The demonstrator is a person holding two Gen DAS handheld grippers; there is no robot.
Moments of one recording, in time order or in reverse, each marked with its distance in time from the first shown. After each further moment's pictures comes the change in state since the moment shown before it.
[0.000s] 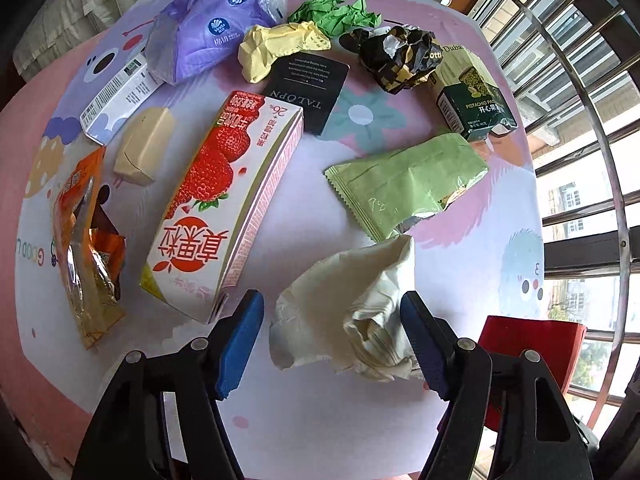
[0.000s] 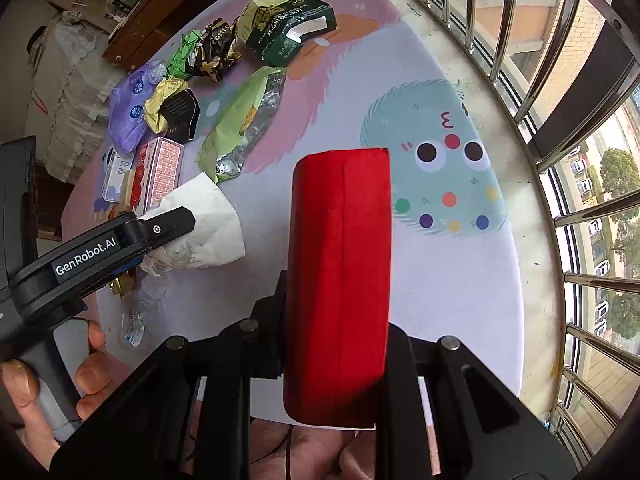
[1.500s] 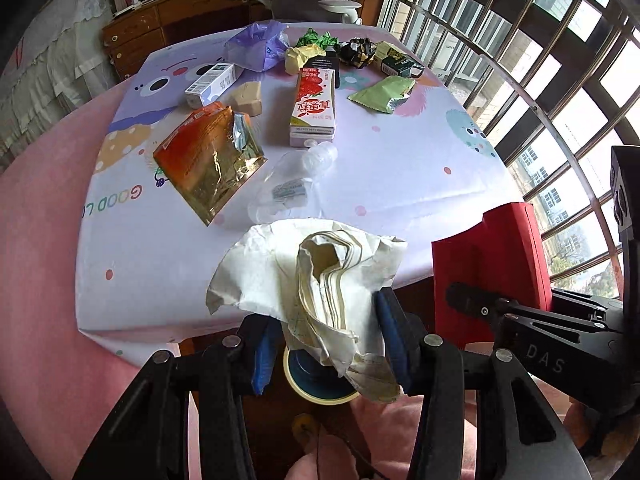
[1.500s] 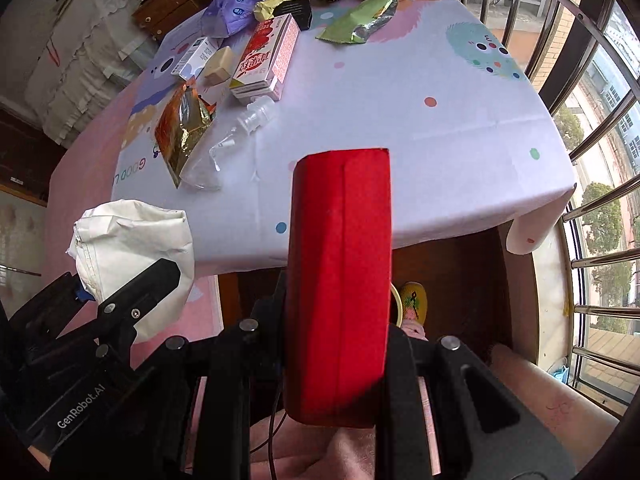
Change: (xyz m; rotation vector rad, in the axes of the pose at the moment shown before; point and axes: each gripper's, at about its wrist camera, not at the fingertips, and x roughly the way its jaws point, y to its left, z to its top) left arm -0.150 0.180 -0.228 0.359 -0.187 -0.091; right arm -0.030 0.134 -0.221 -0.103 -0.067 -0.095
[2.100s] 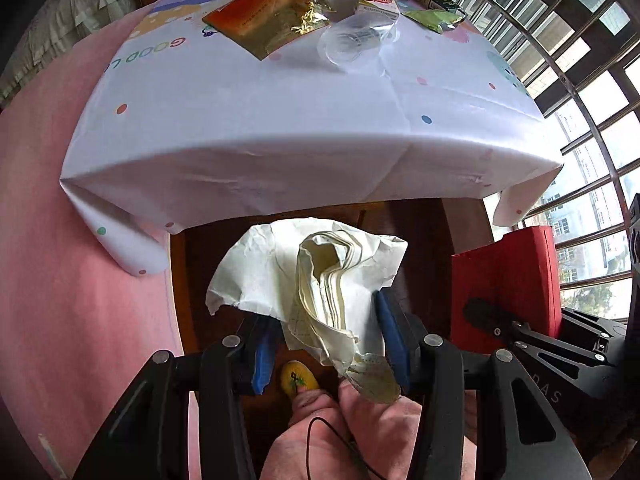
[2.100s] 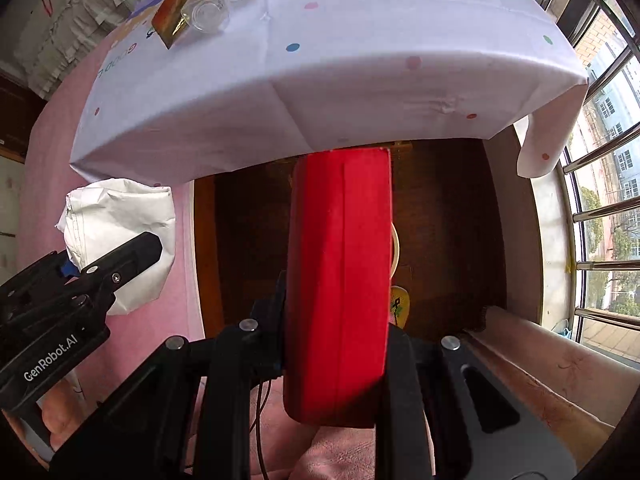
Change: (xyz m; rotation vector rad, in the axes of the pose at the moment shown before) left arm 0.046 0.054 -0.133 -0.137 0.147 -0.004; right arm 0.067 0.013 -0.124 -0.064 0.128 -0.082
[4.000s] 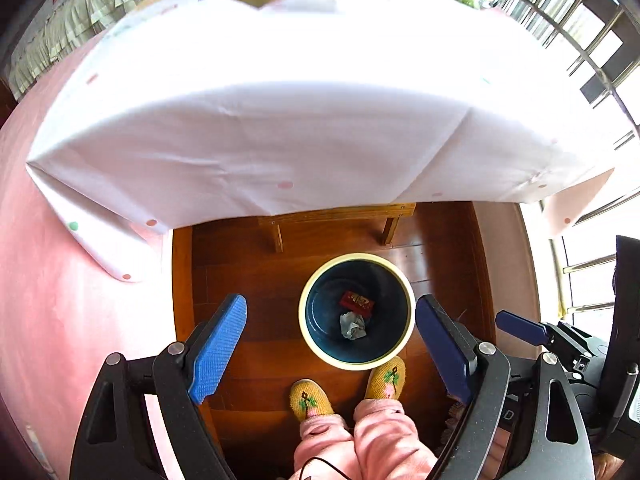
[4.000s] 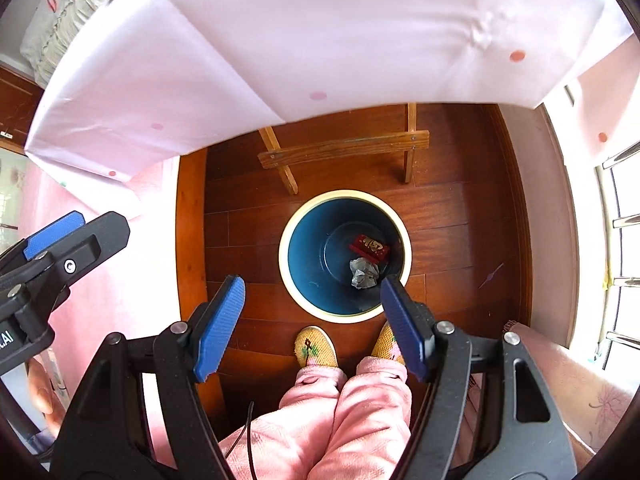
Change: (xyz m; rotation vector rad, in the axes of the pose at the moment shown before) left arm 0.057 -0.006 -0.009 -0.002 -0.060 0.095; right arm 0.086 -0.043 -0.005 -0.036 -0.020 0.076
